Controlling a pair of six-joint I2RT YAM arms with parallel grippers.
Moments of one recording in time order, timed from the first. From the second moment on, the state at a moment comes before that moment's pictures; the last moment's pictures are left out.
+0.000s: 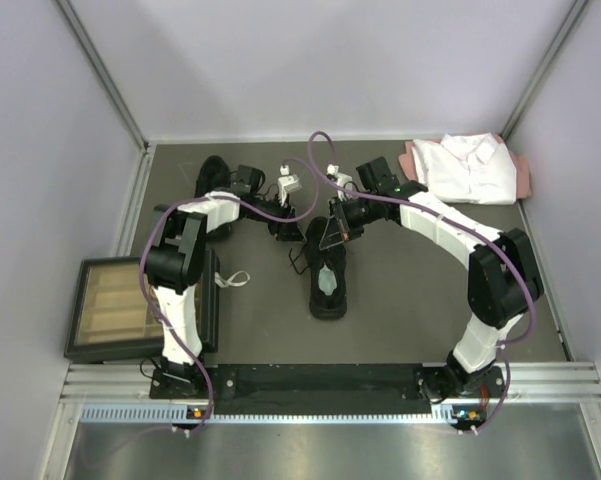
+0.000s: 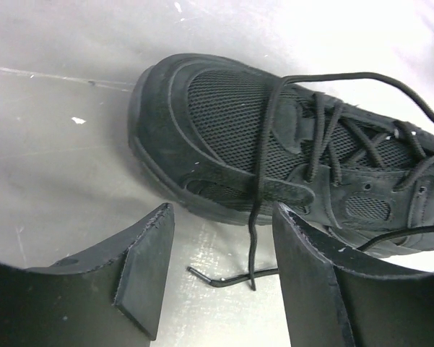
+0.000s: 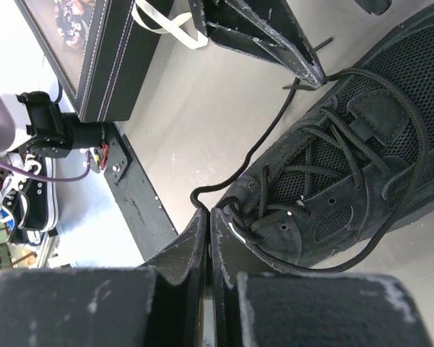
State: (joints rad) left arm -0.27 2.04 1.35 -0.30 1.03 0.39; right arm 0.53 1.73 1.34 -0.54 -0.76 0.22
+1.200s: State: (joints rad) left arm -0.28 2.09 1.44 -0.45 1.09 0.50; right arm 0.53 1.75 1.34 -0.54 -0.75 0.23
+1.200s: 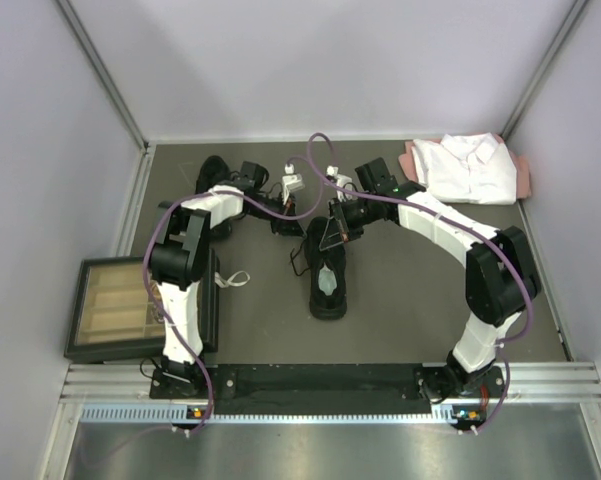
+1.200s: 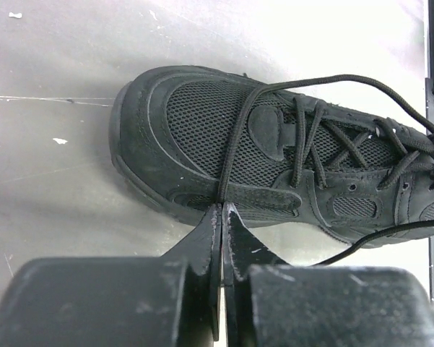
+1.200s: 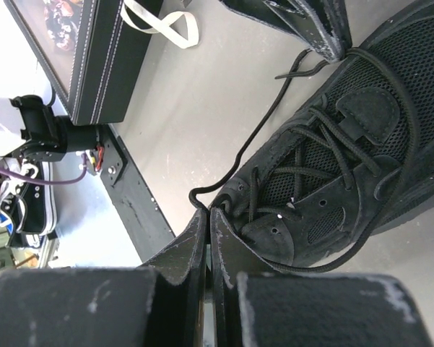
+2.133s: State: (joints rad) left arm -0.18 1.48 1.24 -0.79 0.92 0.52; right arm 0.53 1.75 1.30 -0.50 -0.67 0.23
